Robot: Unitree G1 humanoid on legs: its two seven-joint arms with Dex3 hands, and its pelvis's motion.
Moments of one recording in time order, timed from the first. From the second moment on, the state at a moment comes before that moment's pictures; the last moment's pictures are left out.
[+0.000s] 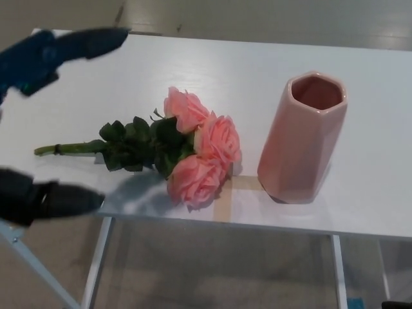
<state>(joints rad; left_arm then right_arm) -0.18 0.68 0.28 -0.49 -0.23 -0.17 -0.50 -0.28 -0.30 -0.14 1.29 -0.07 -0.14 -0.09</state>
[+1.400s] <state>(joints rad) -0.83 0.64 -0.39 0.48 0.46 0.06 -0.41 -0.28 -0.30 -0.14 1.29 -0.07 -0.14 -0.10</state>
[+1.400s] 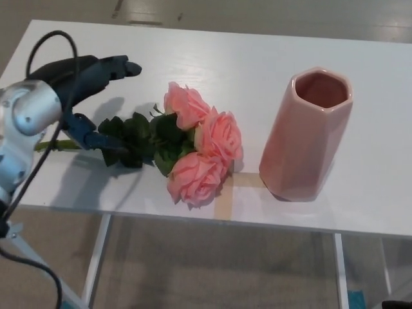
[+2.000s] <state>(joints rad) -0.86 0.53 -0.47 0.55 0.57 0.07 -0.38 -0.28 -0.30 -0.15 1.29 -0.07 -0.14 -0.10</state>
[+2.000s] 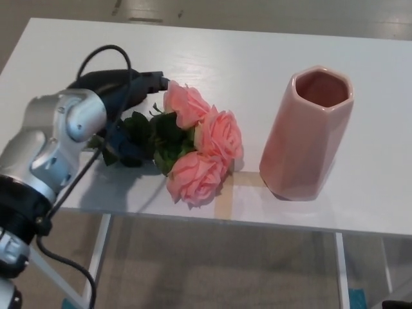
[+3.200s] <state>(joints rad) -0.91 0.43 -0.56 0.74 0.68 0.02 -0.35 -0.29 -0.29 -0.18 1.29 -0.05 -0.14 -0.09</state>
